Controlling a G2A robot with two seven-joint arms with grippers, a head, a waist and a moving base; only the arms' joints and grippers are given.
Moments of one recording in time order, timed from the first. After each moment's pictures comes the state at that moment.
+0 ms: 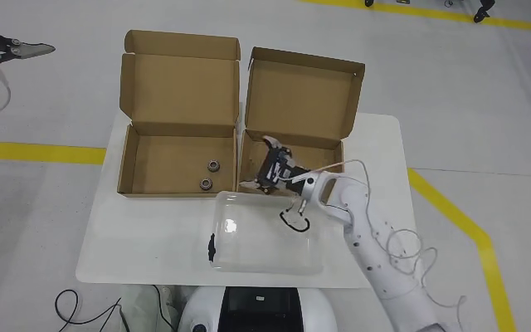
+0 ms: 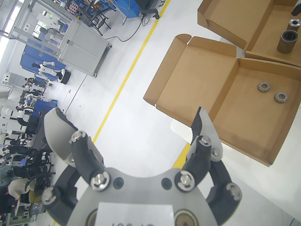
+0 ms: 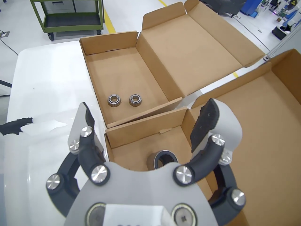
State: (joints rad) left arm 0.40 -0.15 -1.00 -1.50 0.90 -0.88 -0.13; right arm -1.14 -1.42 1.09 -1.57 -1.49 -0.71 0.13
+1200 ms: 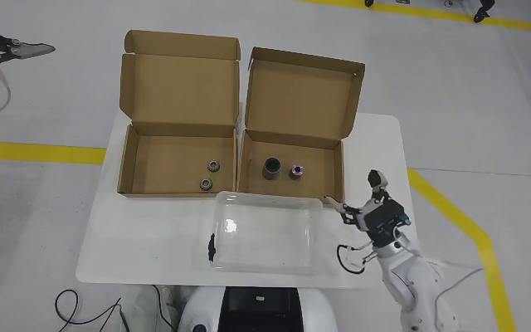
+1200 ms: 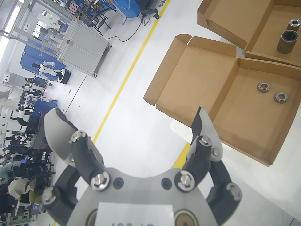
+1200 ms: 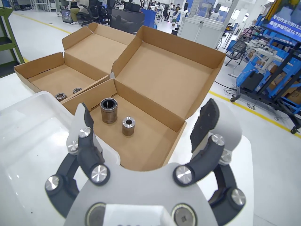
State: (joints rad) left arm 0.40 -0.15 -1.00 -1.50 0.90 -0.88 -0.13; right arm -1.78 -1.32 1.52 -1.91 -1.54 -0.41 -0.33
